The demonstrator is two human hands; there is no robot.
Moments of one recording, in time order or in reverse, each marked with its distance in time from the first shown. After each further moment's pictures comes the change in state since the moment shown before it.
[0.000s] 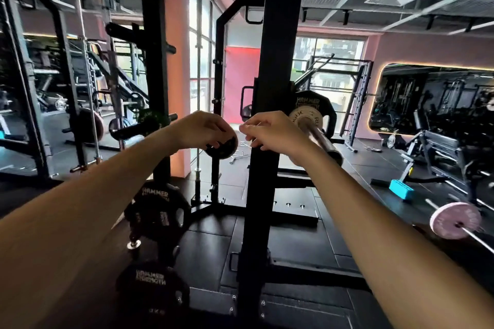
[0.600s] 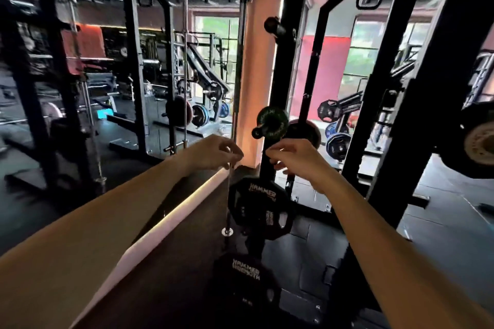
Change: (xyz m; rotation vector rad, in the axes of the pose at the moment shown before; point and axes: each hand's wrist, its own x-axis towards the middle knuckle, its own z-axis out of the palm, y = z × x) left_hand -0.099 -0.287 -0.257 0.092 0.116 -0.174; right_hand 0.101 -0.115 0.335 0.137 -0.186 0.098
